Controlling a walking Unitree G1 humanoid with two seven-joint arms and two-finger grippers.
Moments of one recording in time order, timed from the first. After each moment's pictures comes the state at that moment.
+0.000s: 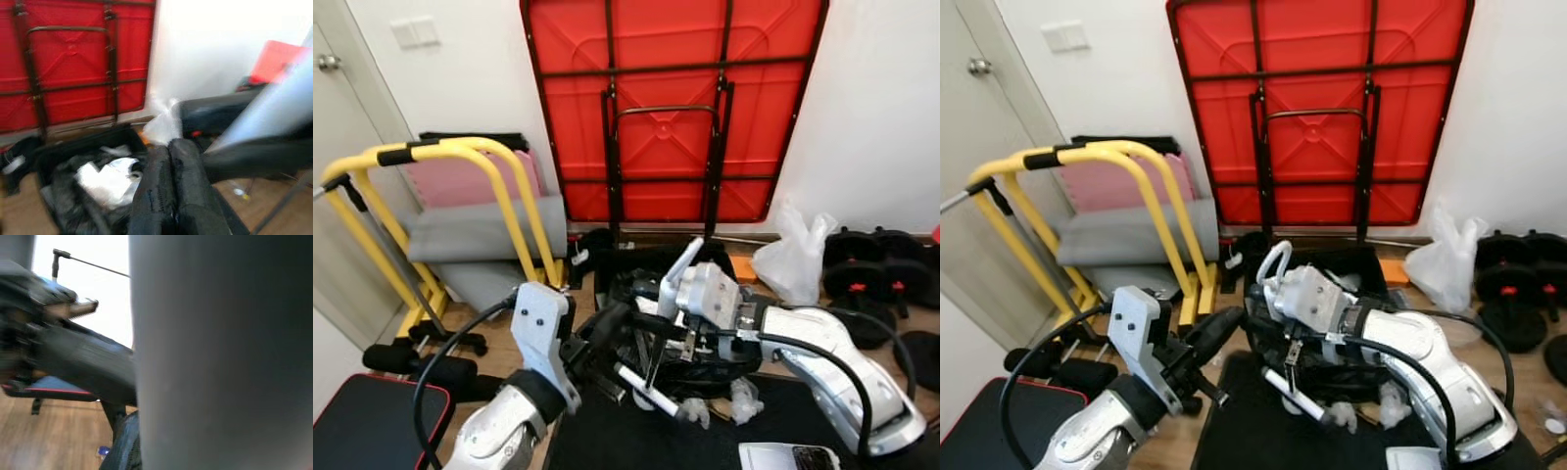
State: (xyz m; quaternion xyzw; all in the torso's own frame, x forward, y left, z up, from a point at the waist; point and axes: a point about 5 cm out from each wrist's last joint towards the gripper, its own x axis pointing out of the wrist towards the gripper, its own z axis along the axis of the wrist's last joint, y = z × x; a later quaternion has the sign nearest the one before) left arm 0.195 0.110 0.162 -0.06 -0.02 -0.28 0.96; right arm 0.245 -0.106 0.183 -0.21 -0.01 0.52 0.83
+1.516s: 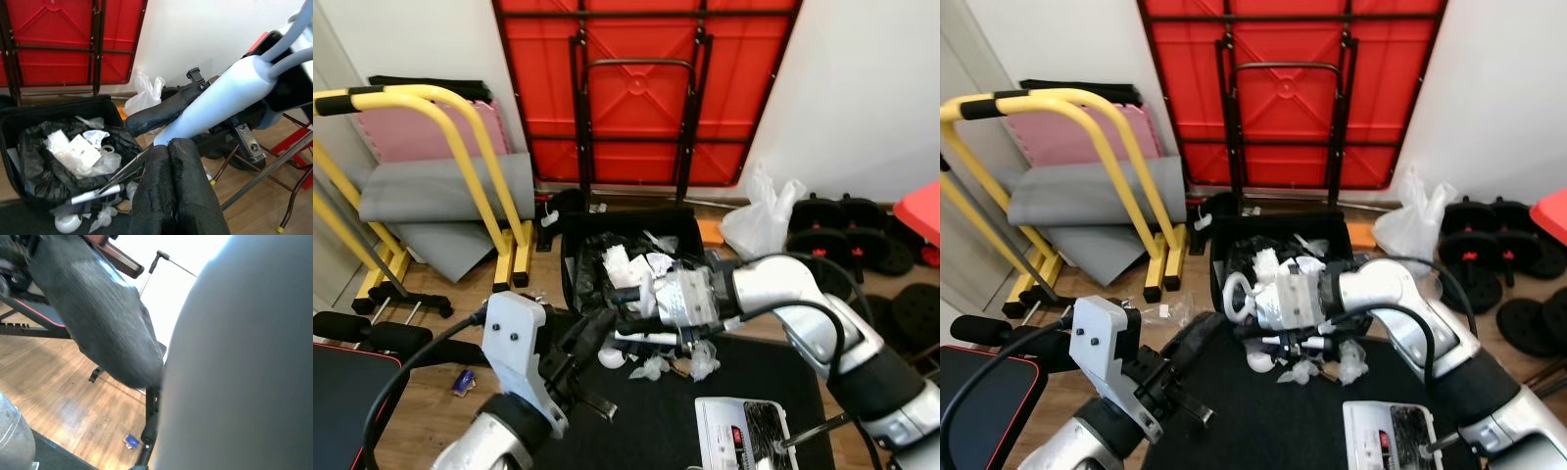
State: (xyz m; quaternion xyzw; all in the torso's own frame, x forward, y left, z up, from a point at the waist) left arm 0.158 0.105 0.183 -0.09 -0.01 -0.28 0.96; right arm 0.287 -0.099 0.195 -0.40 -0.05 0.62 0.67
